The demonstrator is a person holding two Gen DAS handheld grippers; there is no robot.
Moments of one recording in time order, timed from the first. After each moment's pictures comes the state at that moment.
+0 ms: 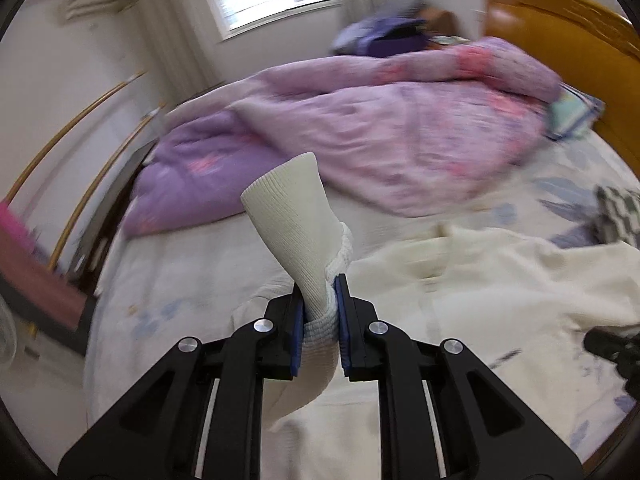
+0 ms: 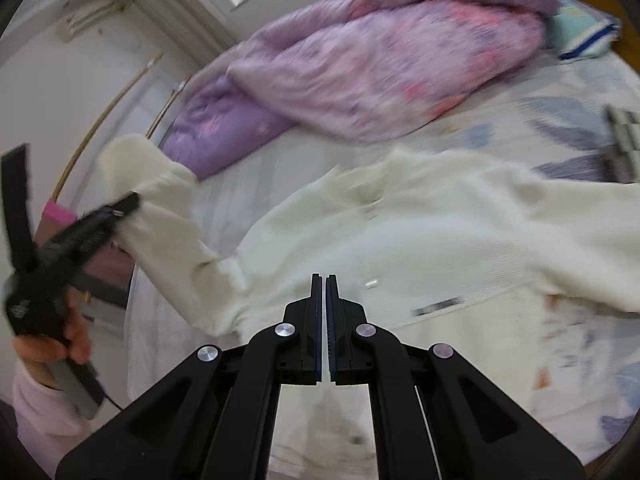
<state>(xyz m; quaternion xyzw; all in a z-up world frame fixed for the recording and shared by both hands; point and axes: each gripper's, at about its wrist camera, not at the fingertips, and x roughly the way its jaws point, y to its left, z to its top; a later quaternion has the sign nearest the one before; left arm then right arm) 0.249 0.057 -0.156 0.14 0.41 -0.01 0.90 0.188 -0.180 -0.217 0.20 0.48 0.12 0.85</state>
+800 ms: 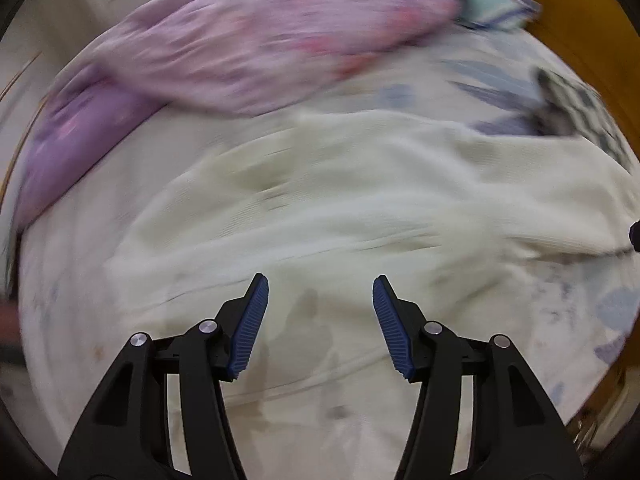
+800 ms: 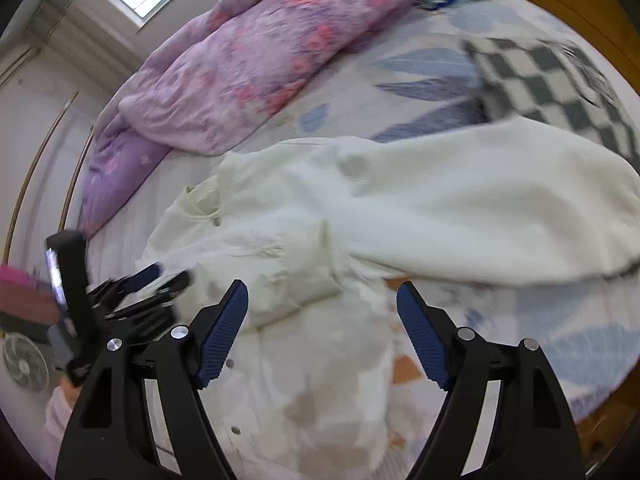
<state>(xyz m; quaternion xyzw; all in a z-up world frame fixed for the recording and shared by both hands) 0.265 -0.040 -0.321 0.14 0.55 -0.11 0.82 0.199 -0.295 -0.293 0.22 0.54 0.02 0.81</state>
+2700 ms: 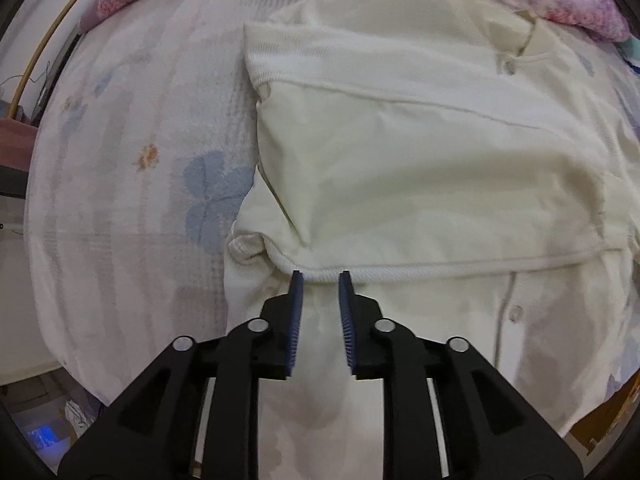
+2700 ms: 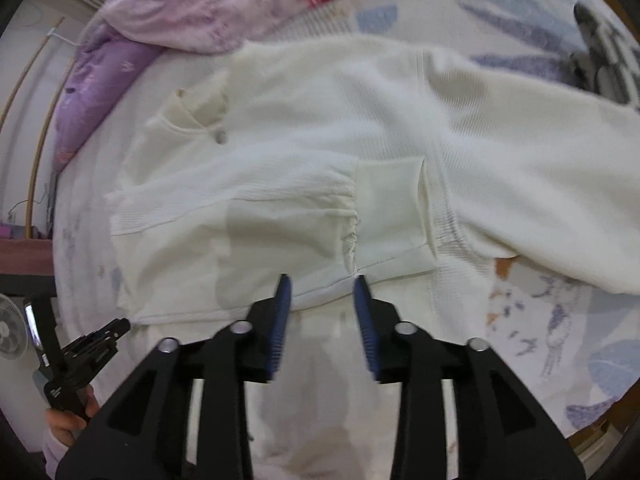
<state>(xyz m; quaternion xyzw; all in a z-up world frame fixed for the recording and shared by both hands) 0.240 0.148 -0.371 0.03 0.68 0.06 0.73 0.230 -0.231 -0.334 0.17 0.64 0.04 0.75</state>
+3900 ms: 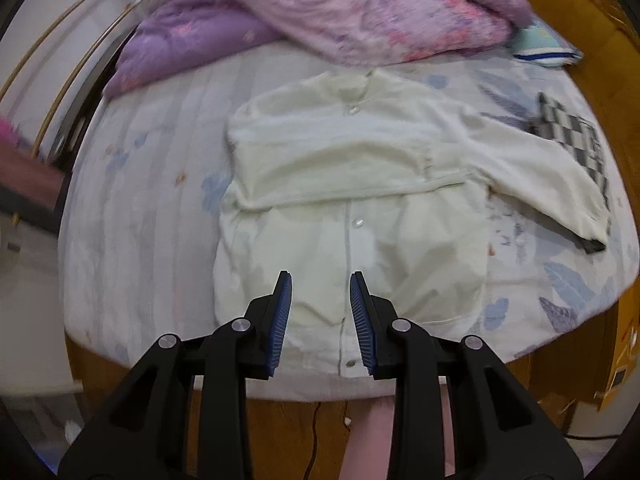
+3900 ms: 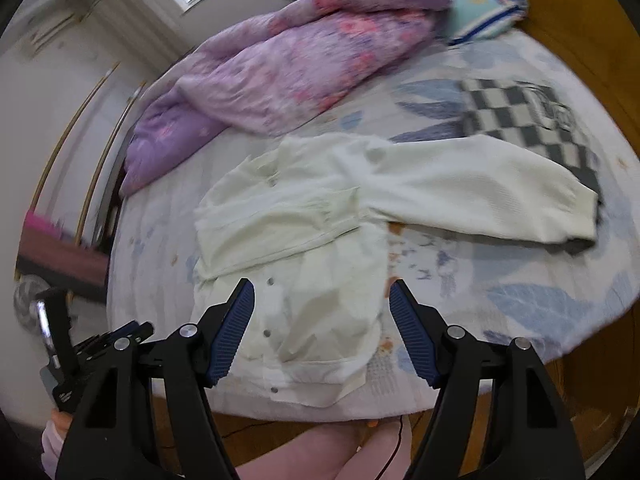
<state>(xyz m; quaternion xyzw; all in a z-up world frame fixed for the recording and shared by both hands) 0.057 0.001 -0.157 0.07 0.59 -0.01 0.80 0.039 -0.306 -0.131 0.21 0.52 0.02 0.83</state>
